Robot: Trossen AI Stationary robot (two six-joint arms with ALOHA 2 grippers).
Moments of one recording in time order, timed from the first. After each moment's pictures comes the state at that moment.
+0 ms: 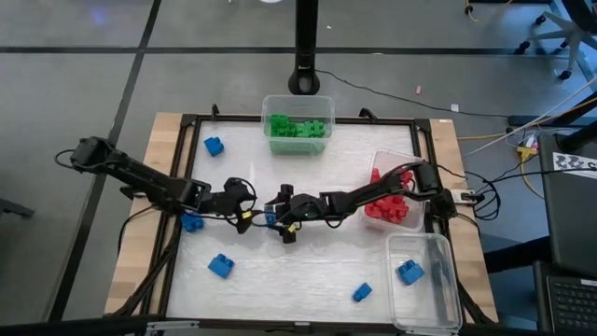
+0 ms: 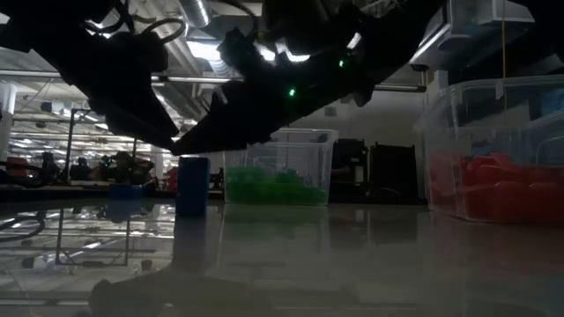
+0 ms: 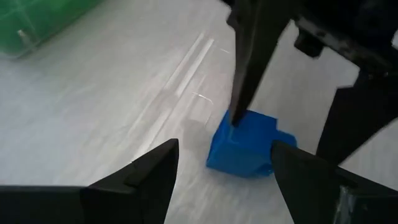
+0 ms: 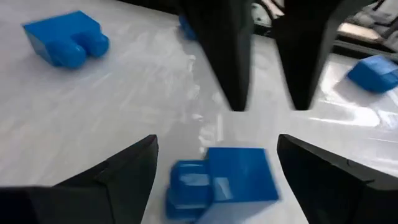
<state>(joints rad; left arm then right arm) -0.26 1.11 0.45 -0.07 -0.44 -0.58 0.12 2.12 1.27 0.41 0.12 -0.16</state>
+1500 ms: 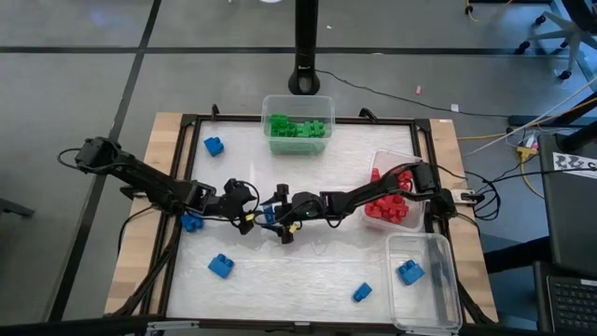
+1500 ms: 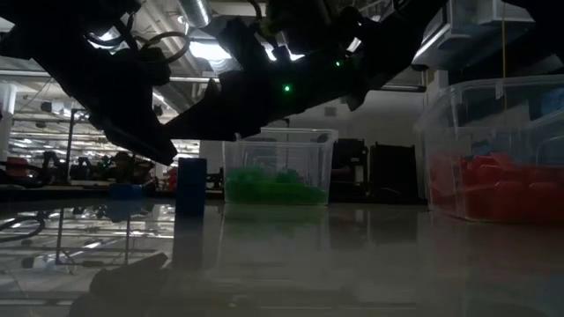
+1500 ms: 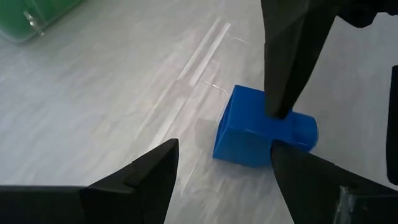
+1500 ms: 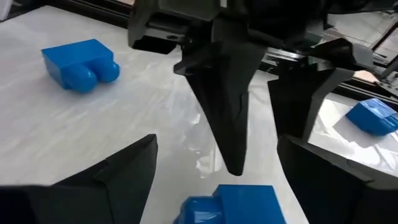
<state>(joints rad) -0.27 1.20 0.45 -0.06 -0.47 -0.59 0.11 2.14 1.27 0.55 0.05 -0.25</state>
